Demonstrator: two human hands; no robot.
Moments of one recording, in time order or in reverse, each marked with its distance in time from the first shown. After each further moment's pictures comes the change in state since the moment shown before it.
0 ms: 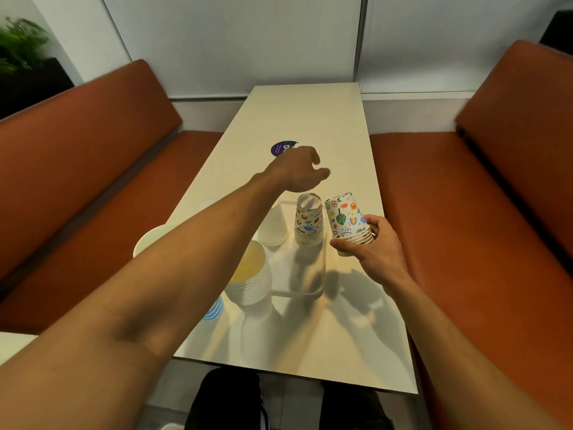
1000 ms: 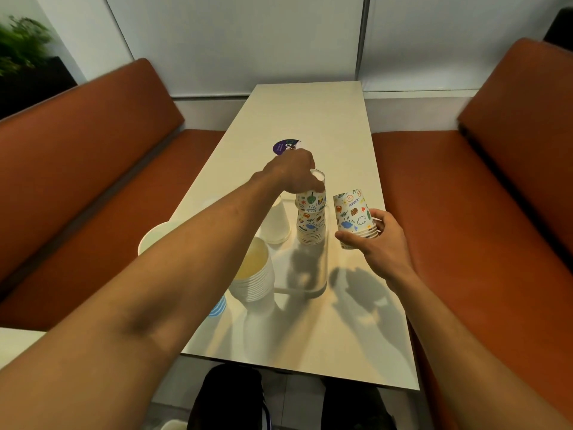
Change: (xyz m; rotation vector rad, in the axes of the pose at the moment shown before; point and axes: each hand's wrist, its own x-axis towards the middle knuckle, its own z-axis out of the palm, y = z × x) left_hand -0.005 -0.006 -0.001 0.059 -0.029 -0.055; right_hand 0.006 0.002 -0.001 0.028 0.052 0.002
